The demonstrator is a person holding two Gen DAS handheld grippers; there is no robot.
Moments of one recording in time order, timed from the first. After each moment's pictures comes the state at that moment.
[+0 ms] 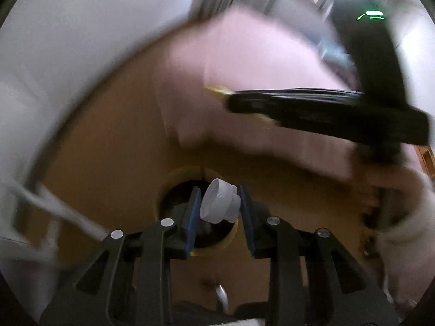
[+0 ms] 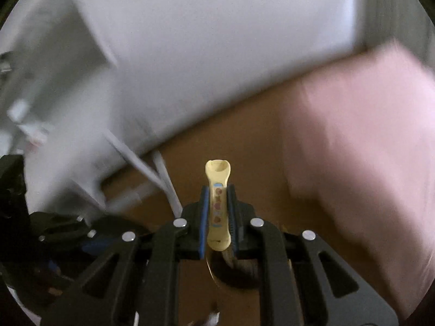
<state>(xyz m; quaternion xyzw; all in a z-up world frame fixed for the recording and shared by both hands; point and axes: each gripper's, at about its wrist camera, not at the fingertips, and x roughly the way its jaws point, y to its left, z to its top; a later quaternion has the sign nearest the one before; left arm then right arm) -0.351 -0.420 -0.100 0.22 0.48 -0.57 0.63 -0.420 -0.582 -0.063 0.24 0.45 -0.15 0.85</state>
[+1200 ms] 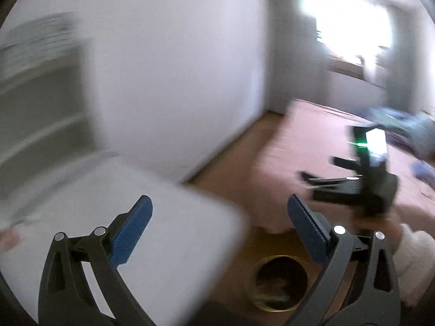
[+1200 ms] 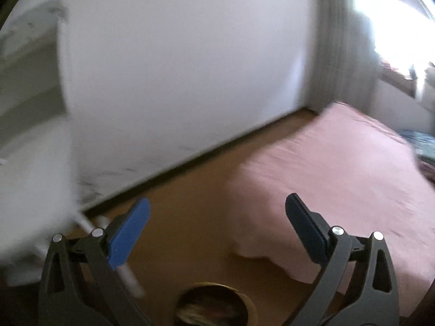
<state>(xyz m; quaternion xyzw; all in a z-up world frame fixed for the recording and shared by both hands) -0.288 -0.247 0.098 0.13 0.19 -0.44 0.87 -0.382 -0.541 0.028 0.10 0.27 -0.30 0.91</state>
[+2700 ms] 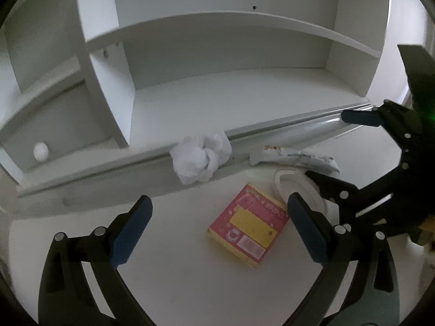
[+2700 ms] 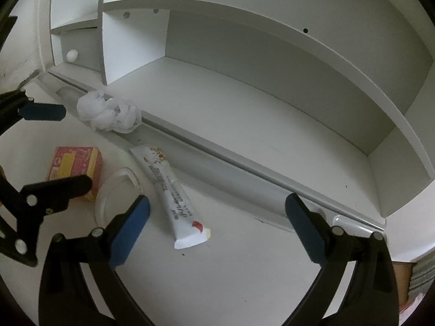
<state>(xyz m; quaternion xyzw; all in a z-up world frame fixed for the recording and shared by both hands) 0.015 0.016 0.035 0.06 0.38 -0.14 0.91 0.049 -0.148 0.030 -0.19 0.38 0.15 0.89</state>
